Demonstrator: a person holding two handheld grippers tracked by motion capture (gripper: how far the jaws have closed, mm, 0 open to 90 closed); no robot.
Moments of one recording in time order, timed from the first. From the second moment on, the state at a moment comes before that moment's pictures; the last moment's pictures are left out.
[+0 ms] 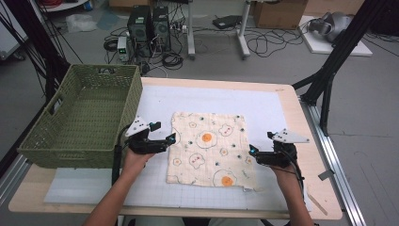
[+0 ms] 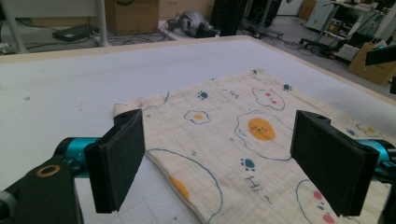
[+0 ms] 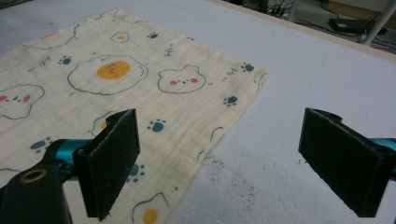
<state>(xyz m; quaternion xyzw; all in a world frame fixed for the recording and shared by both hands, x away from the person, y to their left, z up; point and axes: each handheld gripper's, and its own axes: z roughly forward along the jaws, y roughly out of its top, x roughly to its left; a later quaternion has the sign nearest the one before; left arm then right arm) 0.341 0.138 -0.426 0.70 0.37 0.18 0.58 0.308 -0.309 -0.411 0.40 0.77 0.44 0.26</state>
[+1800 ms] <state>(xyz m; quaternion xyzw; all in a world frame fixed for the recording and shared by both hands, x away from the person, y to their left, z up) 0.445 0.108 -0.425 0.75 0.46 0.19 0.45 0.313 -0.306 -0.417 0.39 0.78 0.43 0.23</state>
